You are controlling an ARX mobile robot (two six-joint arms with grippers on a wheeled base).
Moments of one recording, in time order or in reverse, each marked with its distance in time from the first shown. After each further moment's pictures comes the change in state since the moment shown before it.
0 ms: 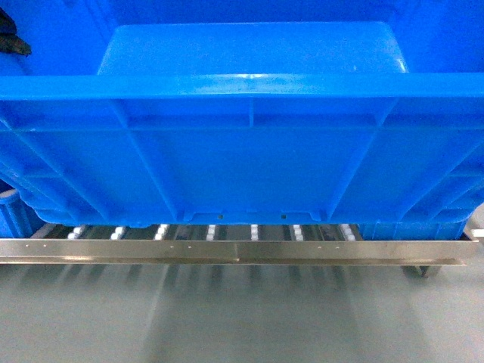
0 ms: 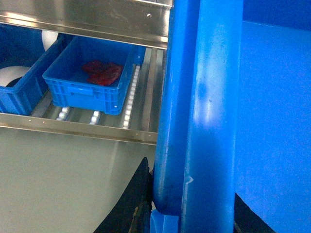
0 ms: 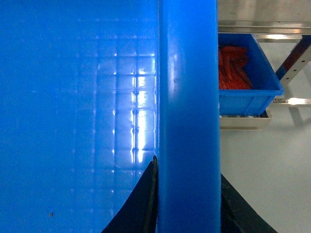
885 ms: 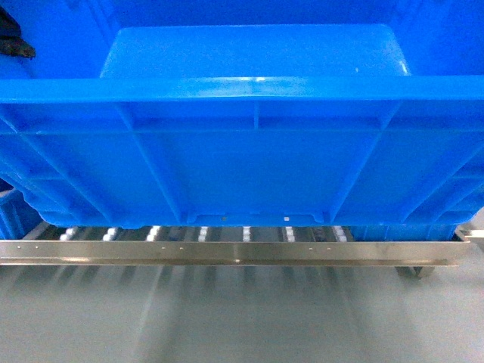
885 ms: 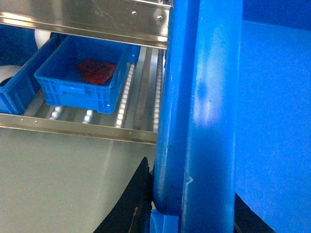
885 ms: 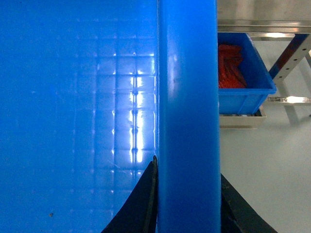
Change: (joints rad) left arm -0.005 0.003 0.000 -0.001 0.000 0.000; right arm -0.006 0.000 0.000 -0.004 -0.001 0.000
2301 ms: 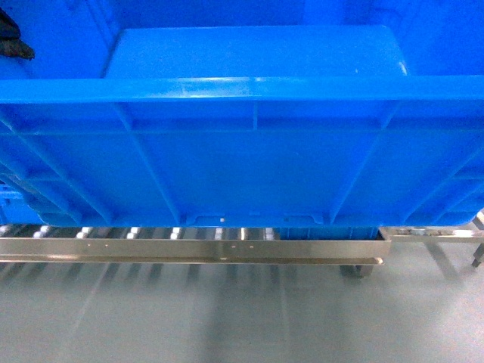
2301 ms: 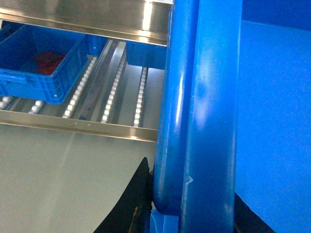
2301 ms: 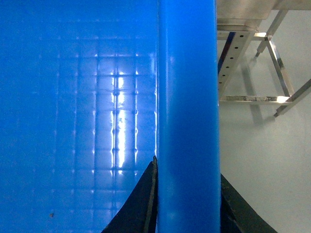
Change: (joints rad) left arm 0.000 0.000 0.000 -0.003 0.000 0.000; right arm 0.000 0.000 0.000 -0.002 0.000 0.000
